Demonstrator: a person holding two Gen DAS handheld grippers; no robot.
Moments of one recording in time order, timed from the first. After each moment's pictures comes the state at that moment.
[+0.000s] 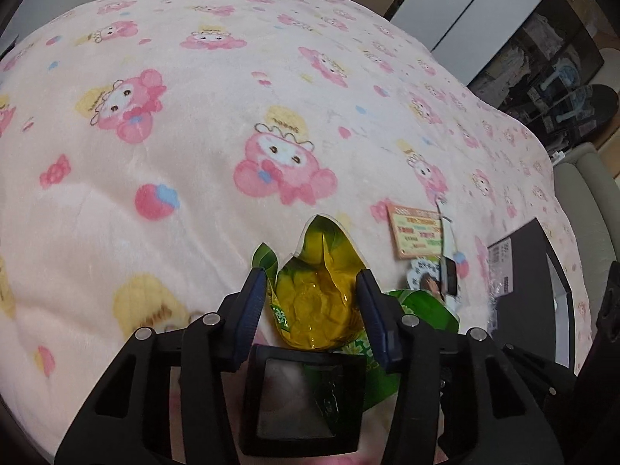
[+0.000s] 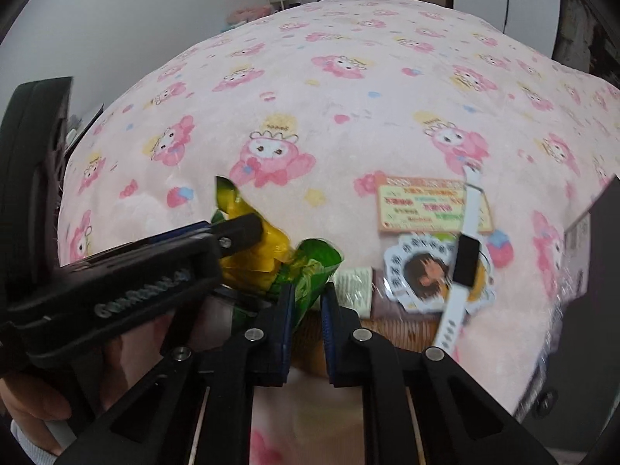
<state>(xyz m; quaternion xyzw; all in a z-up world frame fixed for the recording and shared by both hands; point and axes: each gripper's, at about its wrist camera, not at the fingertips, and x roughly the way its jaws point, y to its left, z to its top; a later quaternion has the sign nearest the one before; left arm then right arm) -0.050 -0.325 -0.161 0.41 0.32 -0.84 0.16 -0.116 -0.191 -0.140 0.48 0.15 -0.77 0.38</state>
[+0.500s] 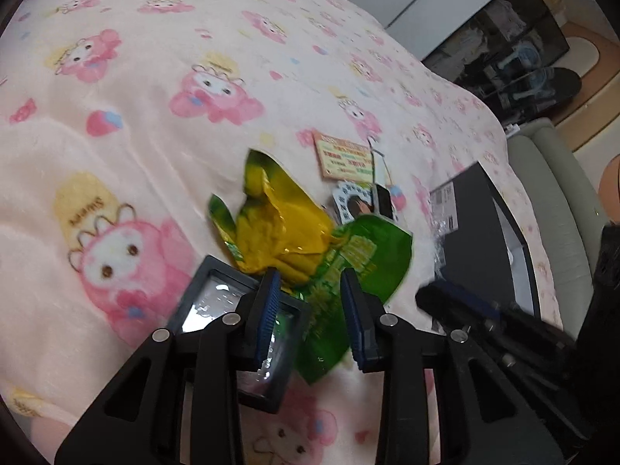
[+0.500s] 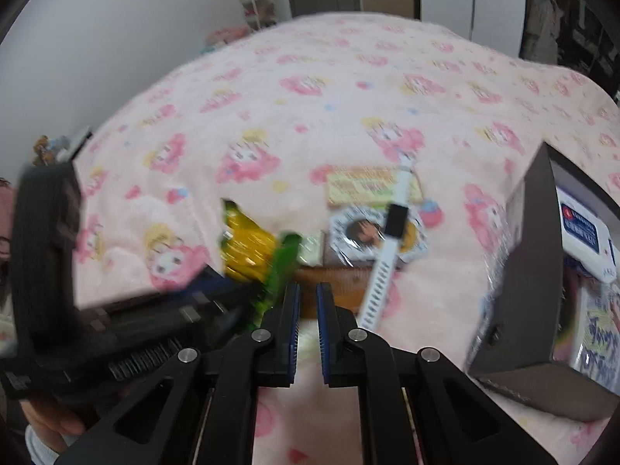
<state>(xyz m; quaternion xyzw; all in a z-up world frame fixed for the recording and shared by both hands) -0.029 -0.289 -0.165 0.42 0.36 -0.83 0.07 -0.098 -0.134 -0.115 0.48 0.12 -0.79 0.35</state>
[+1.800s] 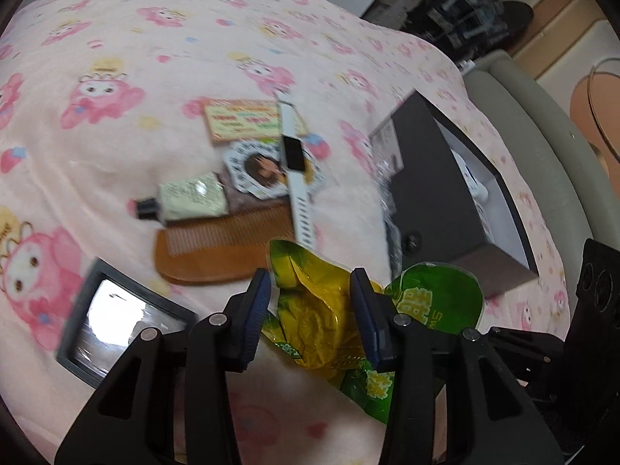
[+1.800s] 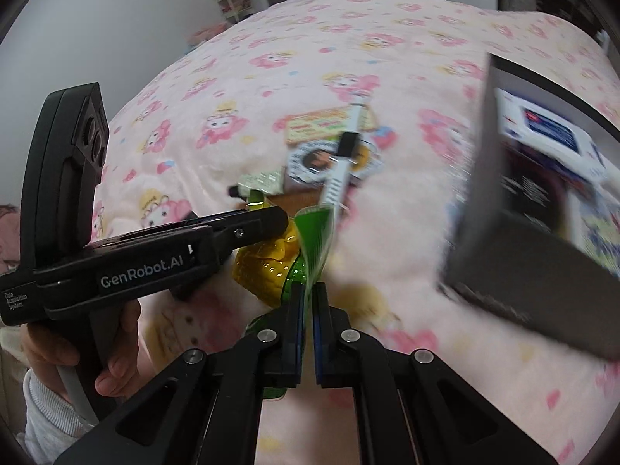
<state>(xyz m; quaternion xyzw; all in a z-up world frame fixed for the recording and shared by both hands) -0.056 -0.197 -0.158 0.47 0.27 -0.84 -0.04 -0.079 -0.044 -0.130 0.52 0.06 -0.79 0.33</state>
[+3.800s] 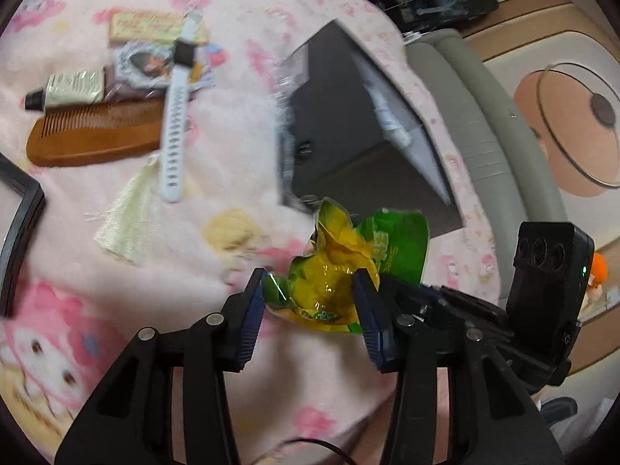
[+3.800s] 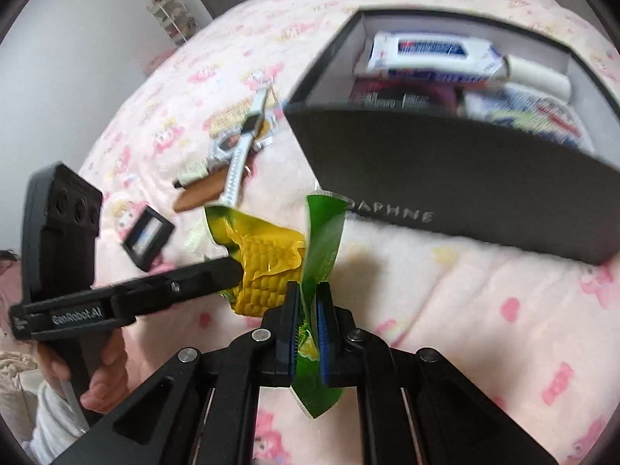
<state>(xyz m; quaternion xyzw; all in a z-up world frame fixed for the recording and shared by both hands) -0.029 -0.140 -0.152 0.46 0.35 -0.79 -0.19 -0.075 0.055 -0.115 0.53 -0.01 -0.80 0.28</state>
